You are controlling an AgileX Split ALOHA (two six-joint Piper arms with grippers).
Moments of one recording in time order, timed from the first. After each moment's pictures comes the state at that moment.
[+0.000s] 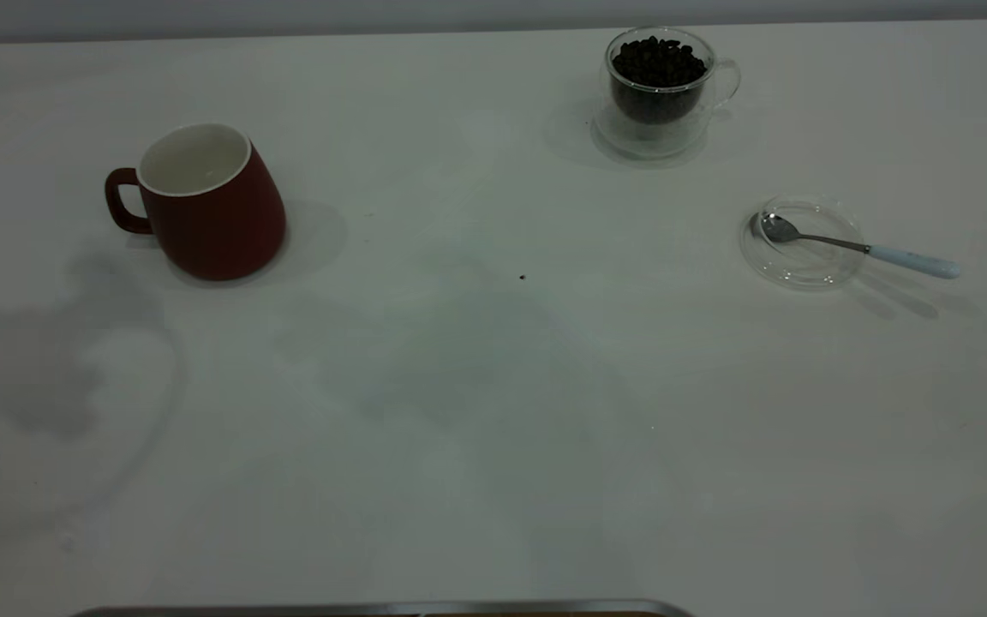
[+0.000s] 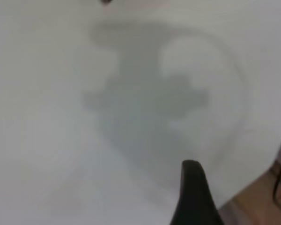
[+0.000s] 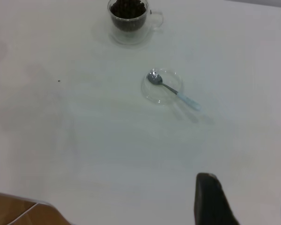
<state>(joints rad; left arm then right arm) -0.02 1.66 -1.17 -0.08 0.92 0.78 0.05 -0.02 -0.47 0.03 1.12 -0.05</state>
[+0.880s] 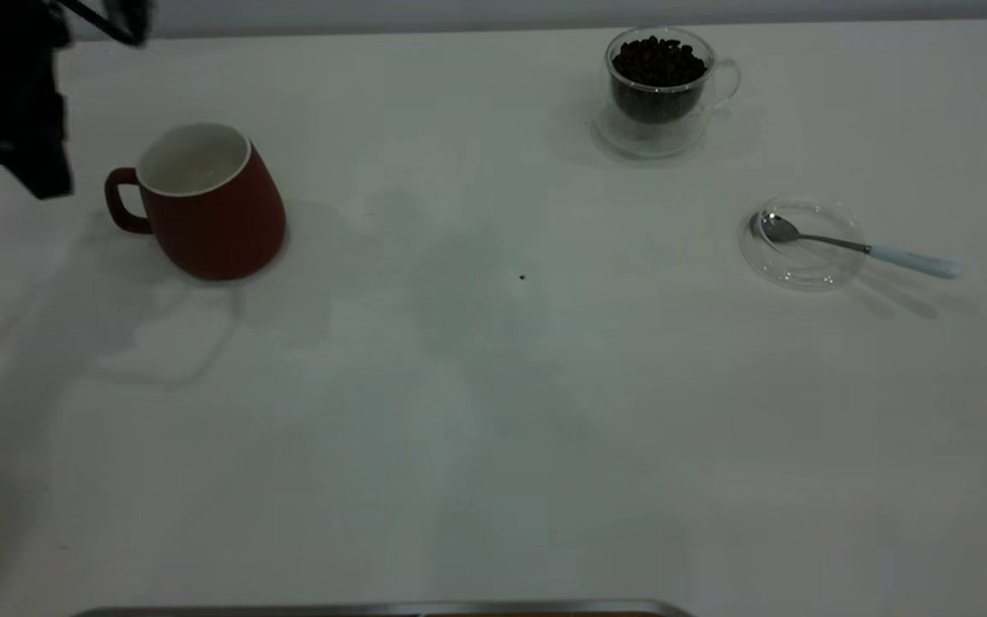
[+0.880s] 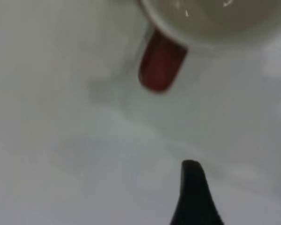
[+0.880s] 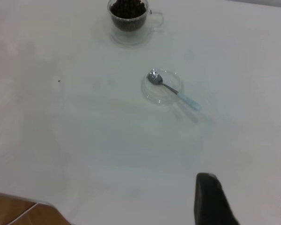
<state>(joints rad) -0.12 2.15 -1.37 0.16 0.68 0.99 0.05 -0.02 -0.47 0.03 1.12 -0.05</state>
